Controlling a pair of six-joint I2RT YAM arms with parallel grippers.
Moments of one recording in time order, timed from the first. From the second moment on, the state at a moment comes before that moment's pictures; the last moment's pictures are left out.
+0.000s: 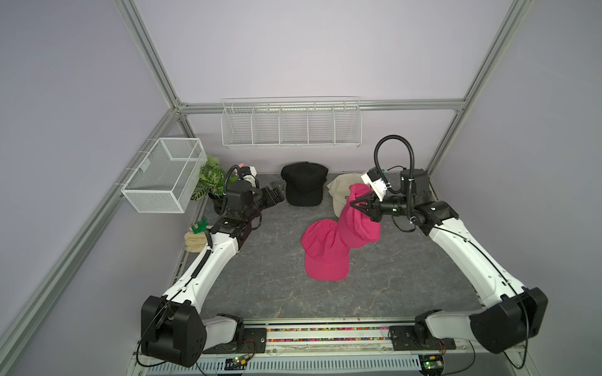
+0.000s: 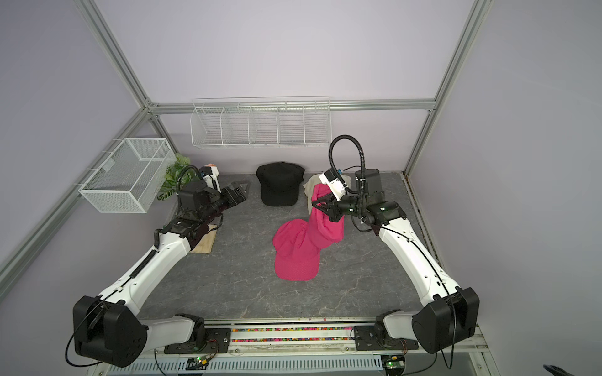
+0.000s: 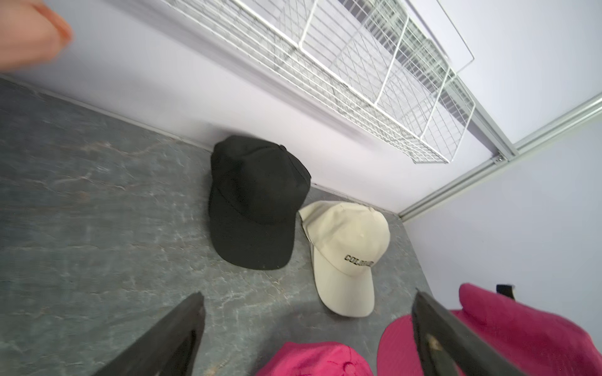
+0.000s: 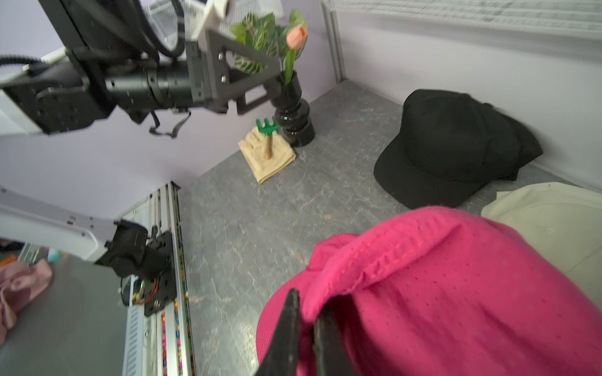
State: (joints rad) left arm -0.29 1.27 1.02 -0.02 0.13 -0.59; right arm 0.36 1.35 1.31 -0.59 -0.78 -0.18
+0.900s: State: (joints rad) left arm -0.29 1.20 0.92 -0.26 -0.03 -0.64; right arm 0.49 1.86 1.92 -1.55 -0.89 -1.14
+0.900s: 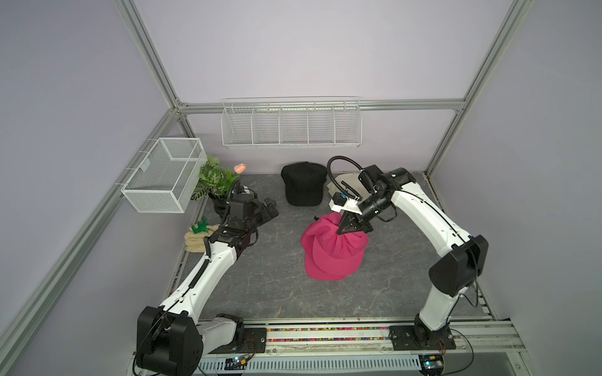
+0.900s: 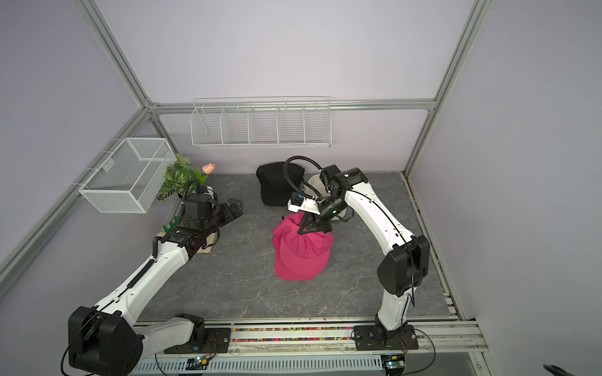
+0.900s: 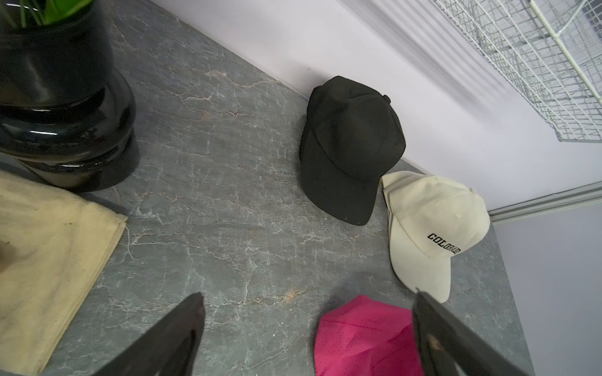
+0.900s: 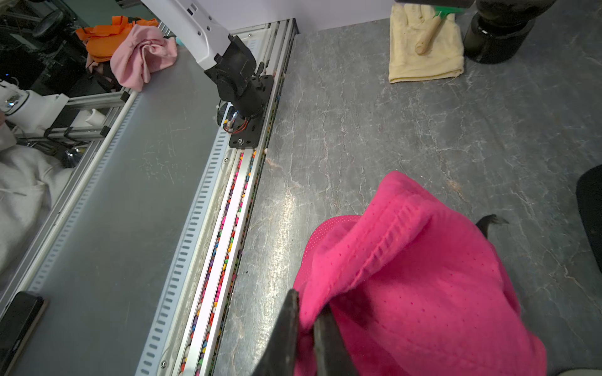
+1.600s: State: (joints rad) left arm -0.29 1.21 0.92 -0.28 -0.03 -0.64; right arm 0.51 2.30 2.43 -1.68 -0.78 -1.14
